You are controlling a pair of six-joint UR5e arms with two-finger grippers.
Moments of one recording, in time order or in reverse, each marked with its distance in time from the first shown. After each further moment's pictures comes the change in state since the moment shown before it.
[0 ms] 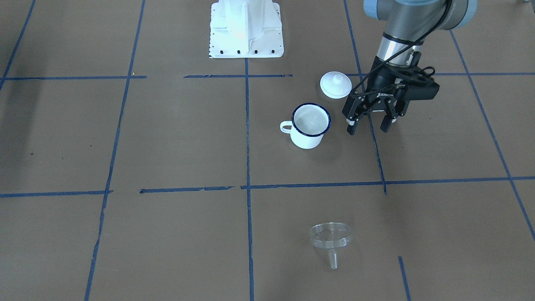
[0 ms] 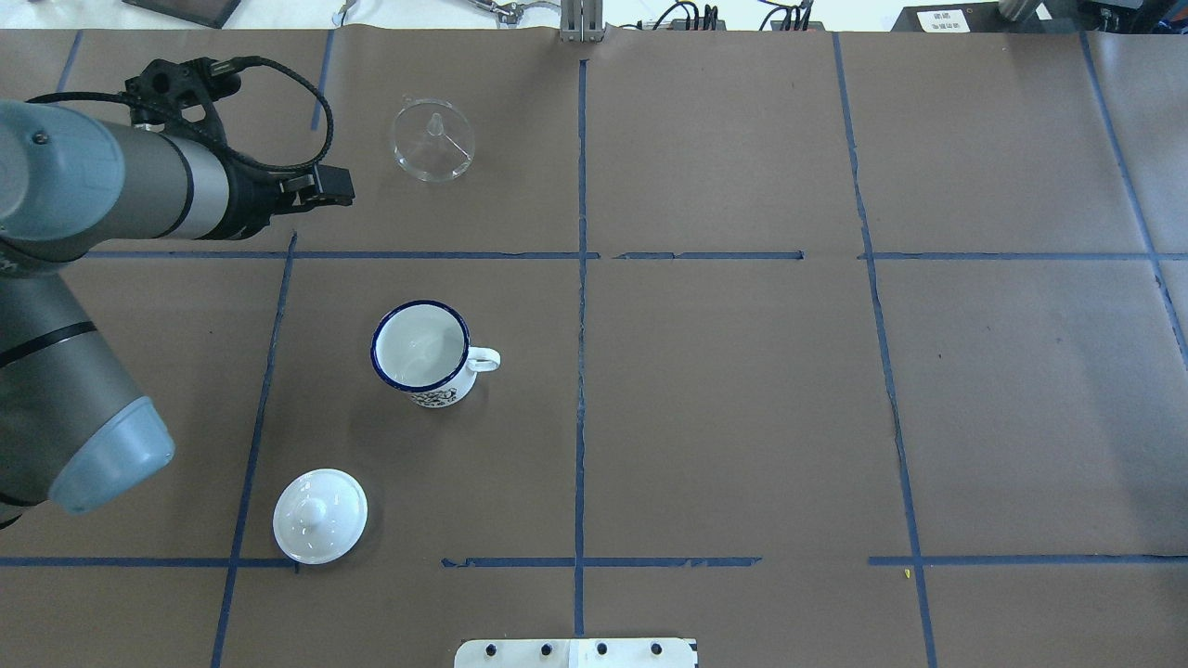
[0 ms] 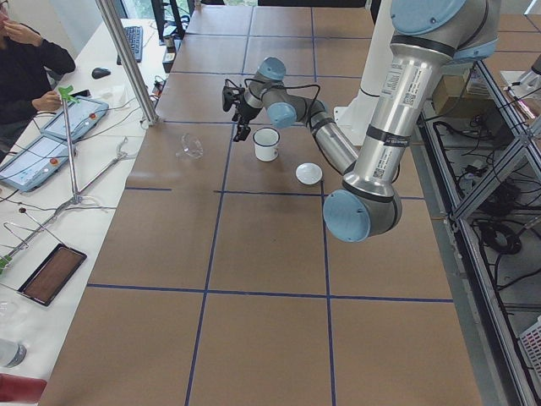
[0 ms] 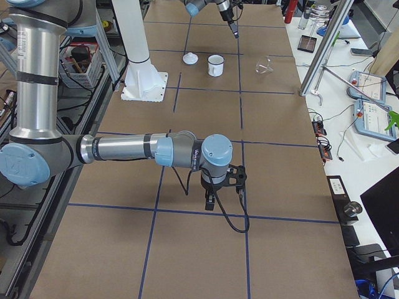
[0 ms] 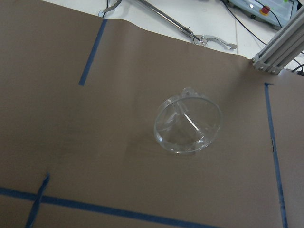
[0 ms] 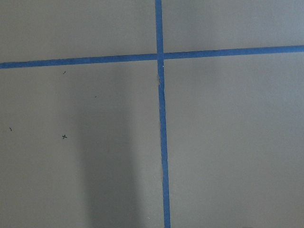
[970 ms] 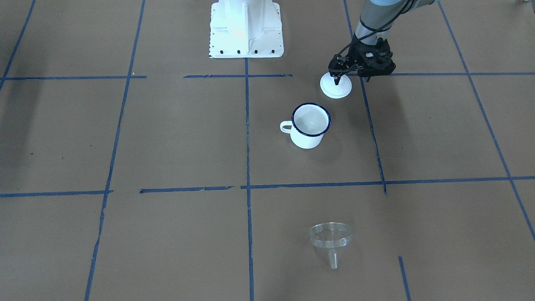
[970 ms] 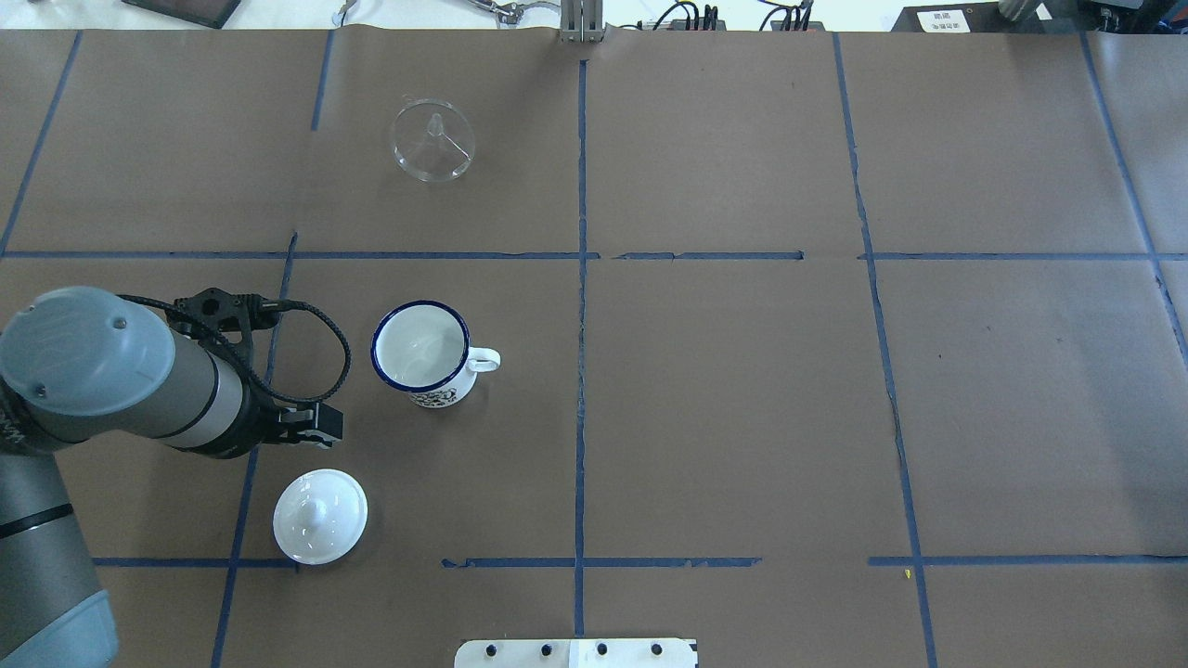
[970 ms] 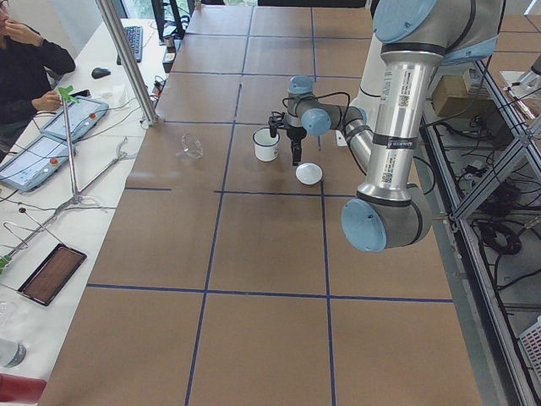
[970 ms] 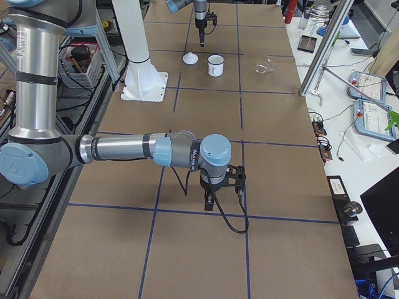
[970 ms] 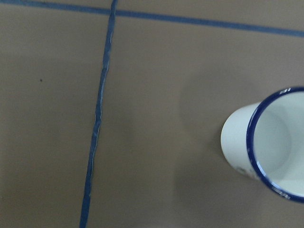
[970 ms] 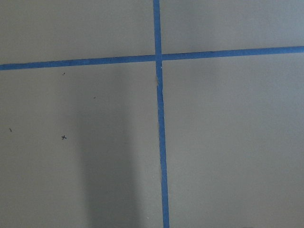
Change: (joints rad) left arm 0.261 0.148 -0.102 0.222 -0.164 0.013; right arm 0.005 0.000 0.003 -0.001 -0.002 0.000
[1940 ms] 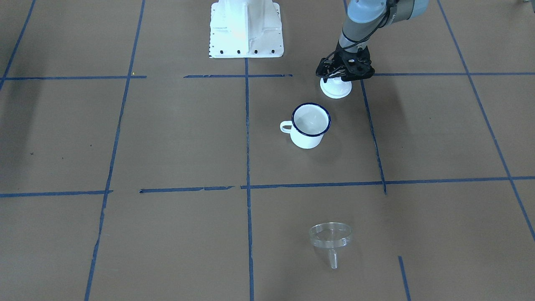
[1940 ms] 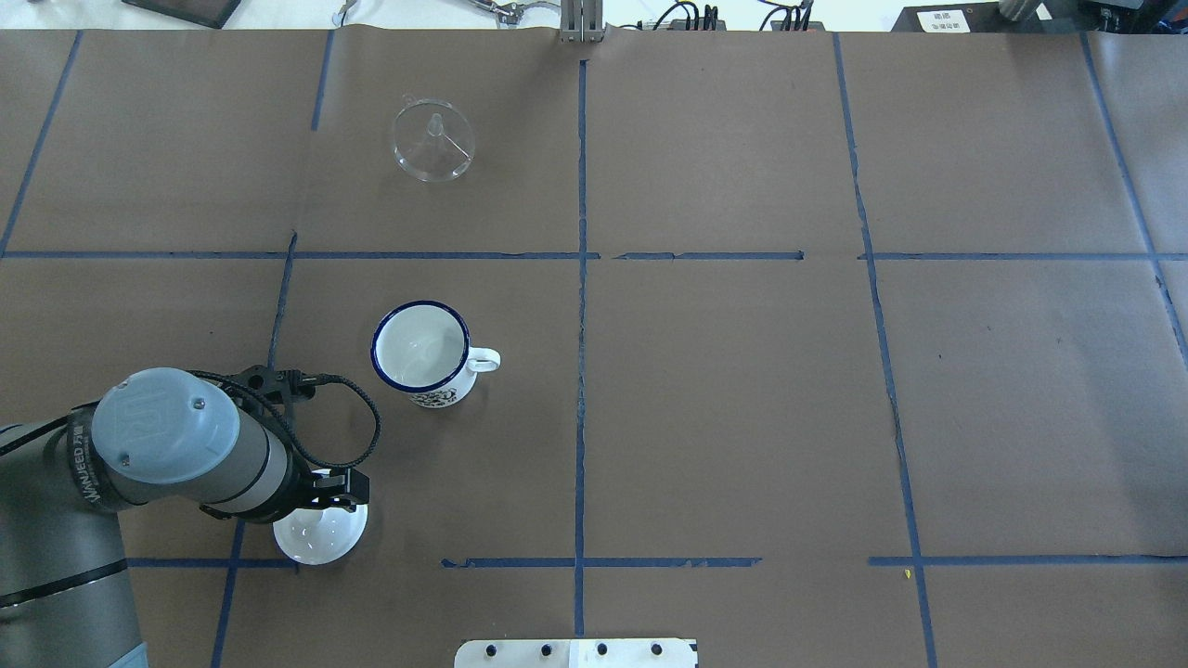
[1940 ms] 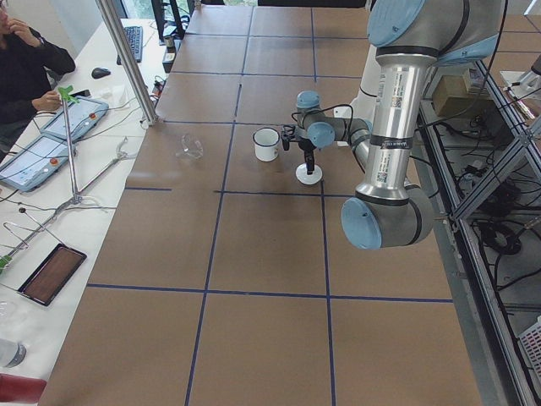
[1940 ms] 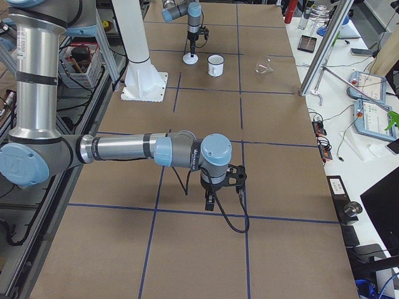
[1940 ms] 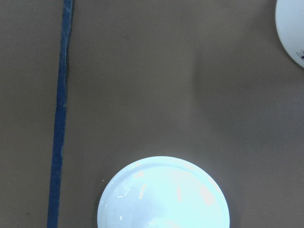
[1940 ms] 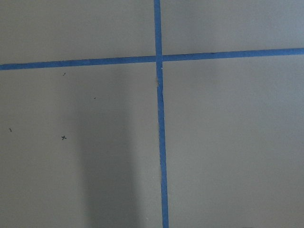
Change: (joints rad) left arm 0.117 0.020 0.088 -0.109 -0.002 -0.123; right arm 0.000 0.001 -0.001 0.001 -0.001 -0.005
